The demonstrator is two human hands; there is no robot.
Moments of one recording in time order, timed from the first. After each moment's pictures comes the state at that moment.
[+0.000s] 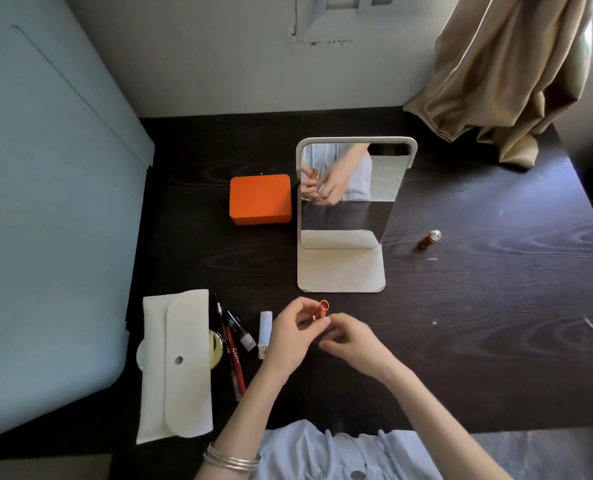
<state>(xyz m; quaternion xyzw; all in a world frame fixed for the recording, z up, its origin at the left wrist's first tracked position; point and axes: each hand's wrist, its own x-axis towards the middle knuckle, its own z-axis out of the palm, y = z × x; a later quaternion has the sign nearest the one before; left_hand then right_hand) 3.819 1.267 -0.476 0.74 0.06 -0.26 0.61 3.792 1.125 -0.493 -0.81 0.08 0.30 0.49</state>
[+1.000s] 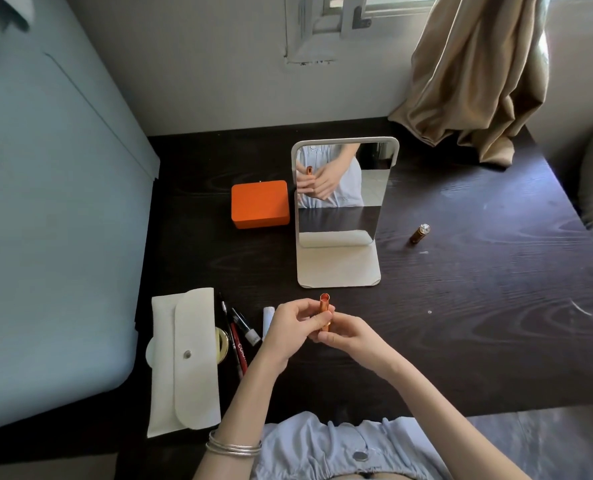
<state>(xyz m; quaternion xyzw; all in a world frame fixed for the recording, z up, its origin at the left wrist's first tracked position) 3.814 1.274 -0.445 0.74 0.04 -0.32 0.59 3.771 1.129 -0.478 -0.70 0.06 0.27 0.66</state>
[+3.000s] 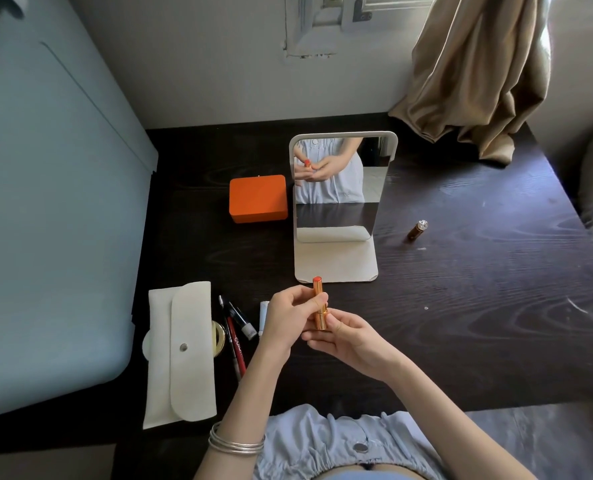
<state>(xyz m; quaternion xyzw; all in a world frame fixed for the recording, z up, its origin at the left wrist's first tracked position) 3.816 1.265 -0.440 0.74 0.11 -0.28 0.61 3.765 1.131 -0.468 -0.38 0.13 0.31 0.86</state>
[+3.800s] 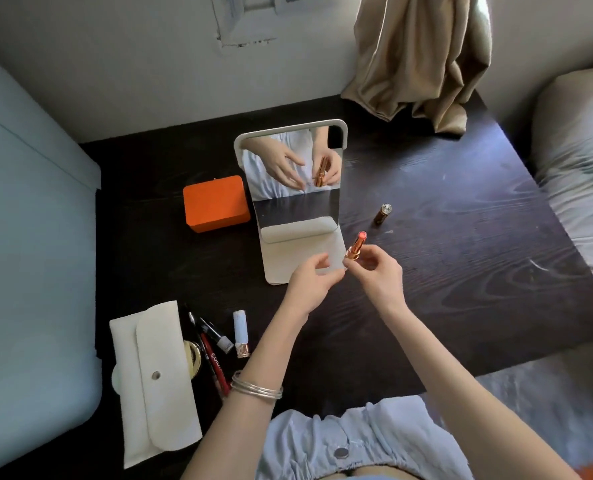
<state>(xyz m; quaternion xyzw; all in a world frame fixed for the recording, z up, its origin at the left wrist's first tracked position) 3.856 1.184 -0.451 0.78 0.01 -0.38 0.50 3.807 1.060 -0.481 -0.77 0.33 -0.06 0.54</state>
